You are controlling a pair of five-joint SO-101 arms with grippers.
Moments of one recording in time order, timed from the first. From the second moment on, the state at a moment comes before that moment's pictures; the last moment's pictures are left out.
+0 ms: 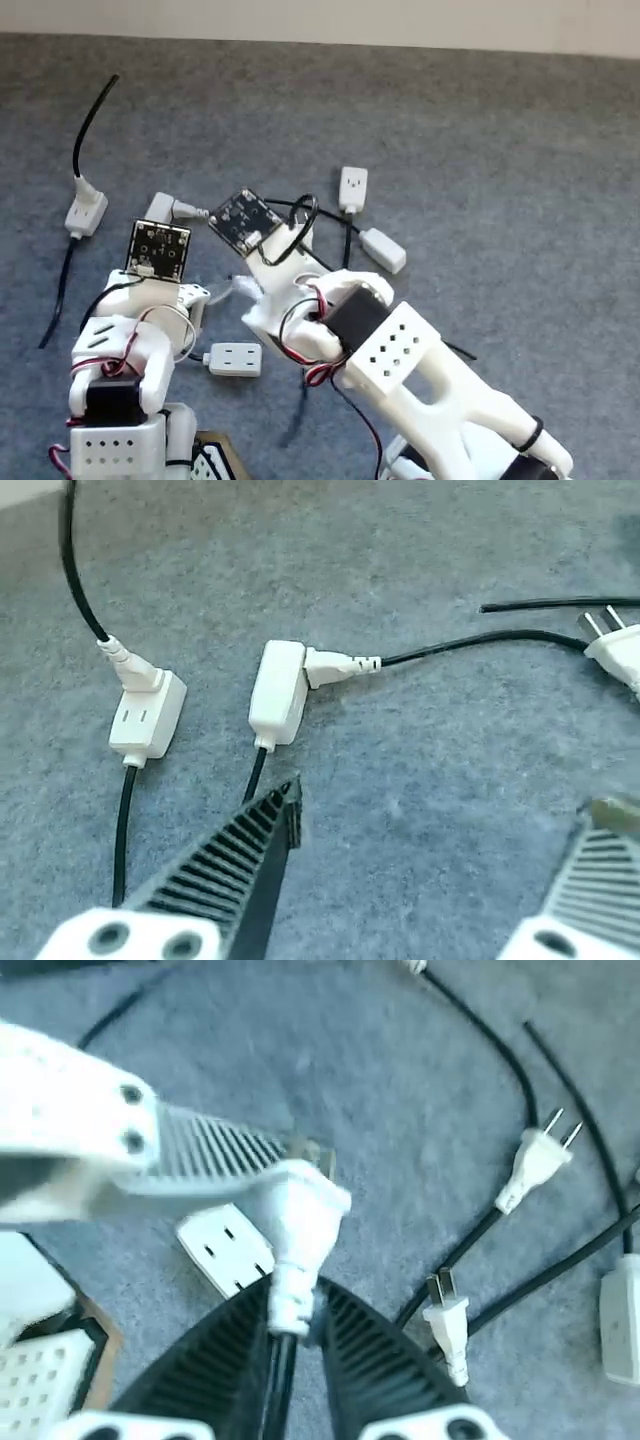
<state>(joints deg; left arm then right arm) -8.4 -90.3 76.8 57.0 -10.1 -50.9 -34.8 32.0 66.6 2.6</state>
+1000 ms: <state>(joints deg) -18.7 -90.2 72.9 53.4 -15.2 -44.0 -4.1 3.4 86.3 15.9</state>
